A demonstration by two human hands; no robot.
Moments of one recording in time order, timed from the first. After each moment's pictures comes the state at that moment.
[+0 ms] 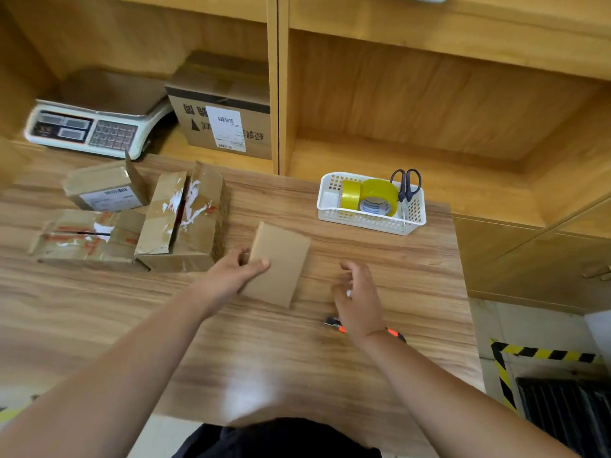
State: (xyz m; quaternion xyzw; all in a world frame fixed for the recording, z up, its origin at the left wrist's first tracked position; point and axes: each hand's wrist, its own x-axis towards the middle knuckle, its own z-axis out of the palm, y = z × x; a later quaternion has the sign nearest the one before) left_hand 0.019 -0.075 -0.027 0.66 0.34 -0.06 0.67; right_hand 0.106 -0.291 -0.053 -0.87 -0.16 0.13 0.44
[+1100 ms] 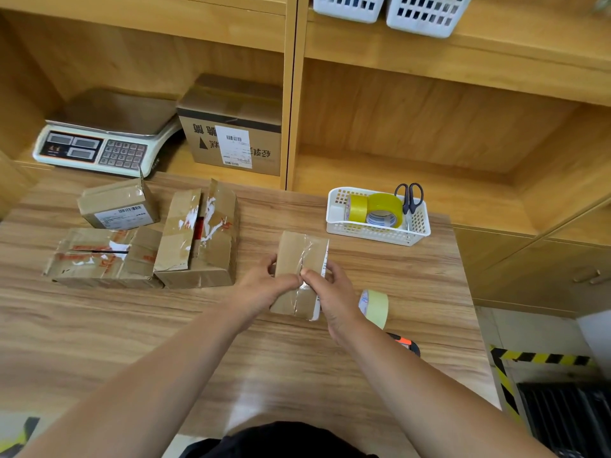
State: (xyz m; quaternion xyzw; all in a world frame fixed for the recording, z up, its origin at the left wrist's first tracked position) left_hand 0.018 -0.078 -0.007 0.65 0.29 -0.05 0.70; right_hand 0.075 -0.211 -0.003 -0.66 0.02 0.32 0.68
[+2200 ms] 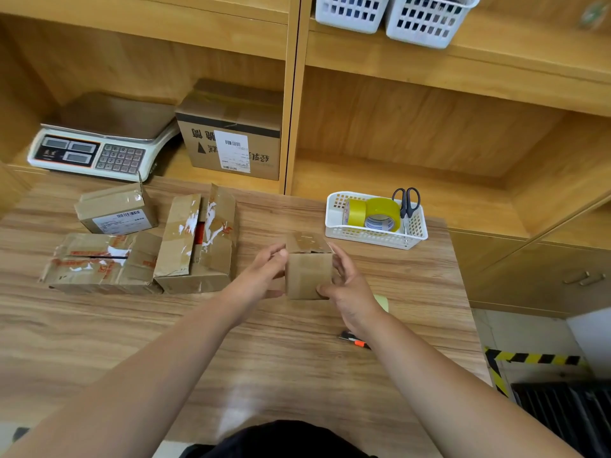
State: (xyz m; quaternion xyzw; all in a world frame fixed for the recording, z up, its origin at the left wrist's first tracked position) left_hand 0.021 -0.059 -0.001 0.65 0.24 -0.07 0.72; right_hand 0.095 -0.224 -0.005 -0.65 -0.06 0.31 0.69
